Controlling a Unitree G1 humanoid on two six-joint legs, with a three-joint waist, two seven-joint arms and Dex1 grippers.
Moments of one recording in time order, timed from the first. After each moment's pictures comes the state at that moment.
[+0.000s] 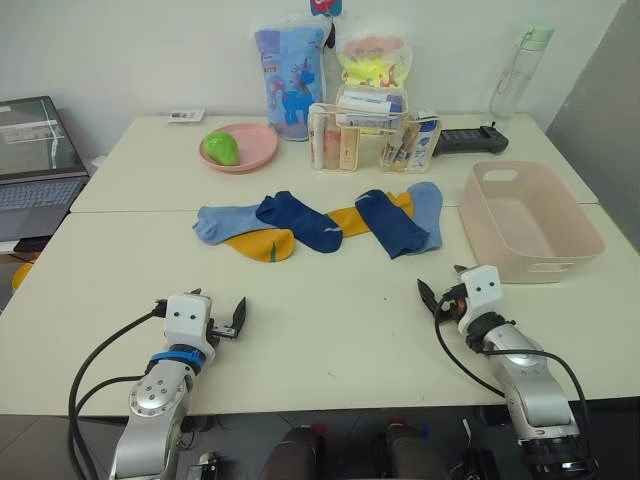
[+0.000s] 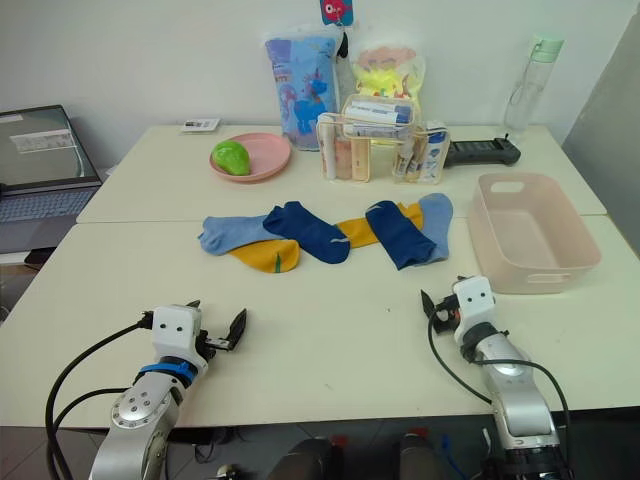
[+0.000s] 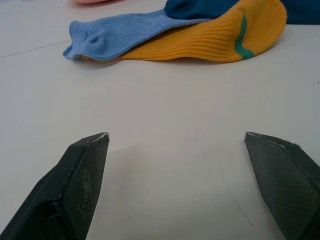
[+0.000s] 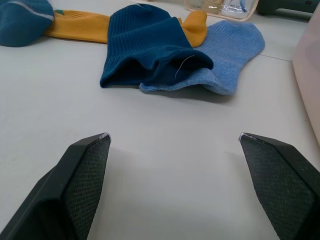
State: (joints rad) left arm 0.15 0.31 0.18 -0.19 -0.11 0.15 -0.27; right arm -0.05 -0.29 -0.02 -0.13 0.09 0.23 0.32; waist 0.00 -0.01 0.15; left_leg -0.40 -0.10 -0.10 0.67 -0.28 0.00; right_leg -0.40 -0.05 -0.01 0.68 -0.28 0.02
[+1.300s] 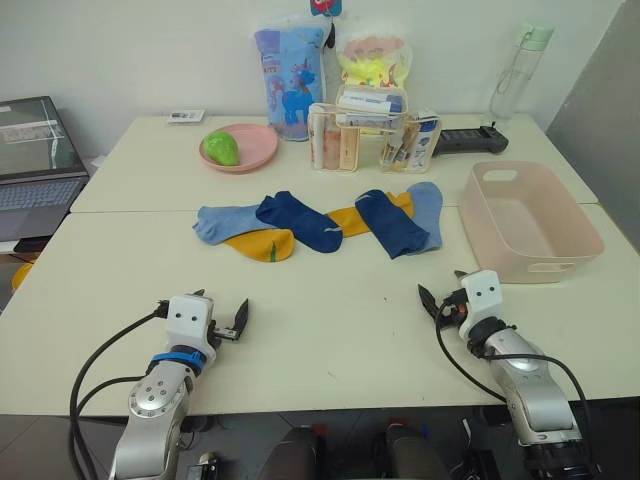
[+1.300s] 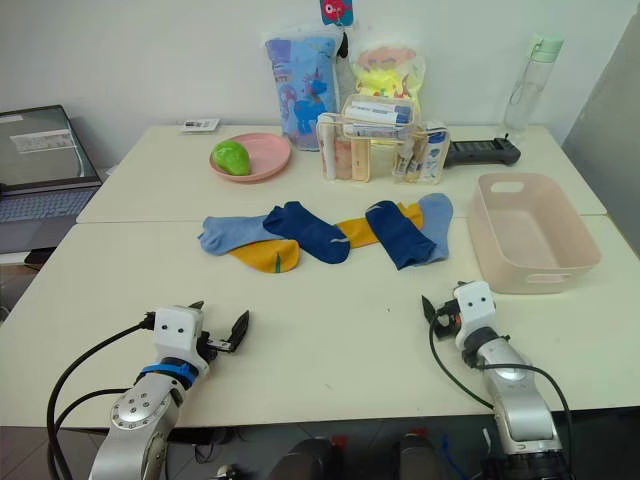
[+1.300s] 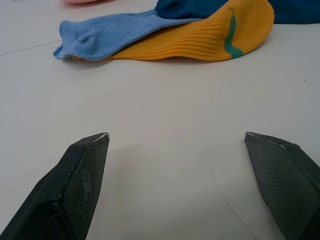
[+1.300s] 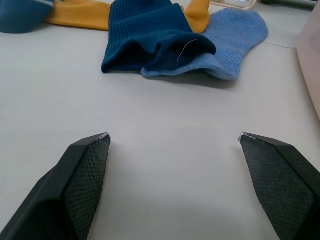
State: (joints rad) left arm 0.16 0.31 0.18 -0.19 -0.11 0.15 -0.30; right arm -0.02 -0.30 -0.02 -0.13 0.10 0.23 0.33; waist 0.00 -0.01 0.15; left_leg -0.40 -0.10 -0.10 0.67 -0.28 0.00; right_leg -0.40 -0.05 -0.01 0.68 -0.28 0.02
